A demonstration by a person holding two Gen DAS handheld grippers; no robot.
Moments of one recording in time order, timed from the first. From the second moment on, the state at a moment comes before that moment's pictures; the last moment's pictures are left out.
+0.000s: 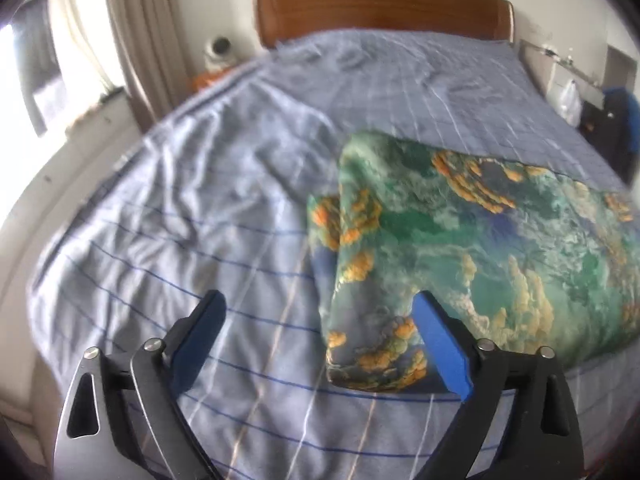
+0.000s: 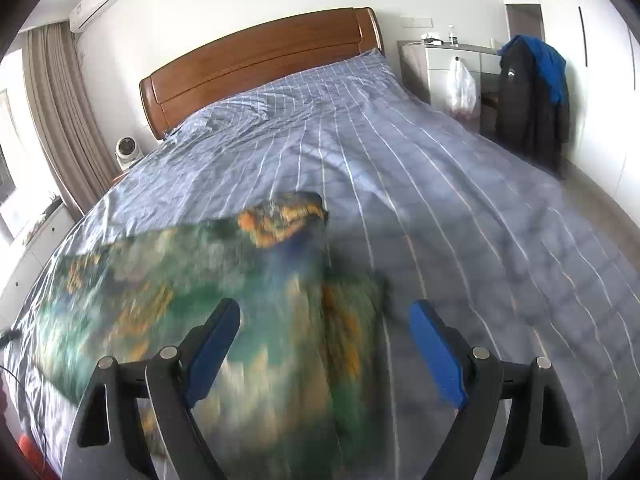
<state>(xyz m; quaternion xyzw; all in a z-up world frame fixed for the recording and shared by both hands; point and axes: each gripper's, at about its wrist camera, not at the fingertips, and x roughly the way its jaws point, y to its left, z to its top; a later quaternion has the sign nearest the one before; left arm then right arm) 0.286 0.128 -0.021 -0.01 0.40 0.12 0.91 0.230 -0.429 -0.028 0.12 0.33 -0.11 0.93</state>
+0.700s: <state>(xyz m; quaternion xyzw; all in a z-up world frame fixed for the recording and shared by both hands) 0.291 0.022 -0.004 0.06 0.37 0.05 0.92 0.146 -0.375 -0.091 0.17 0.37 -0.08 0.91</state>
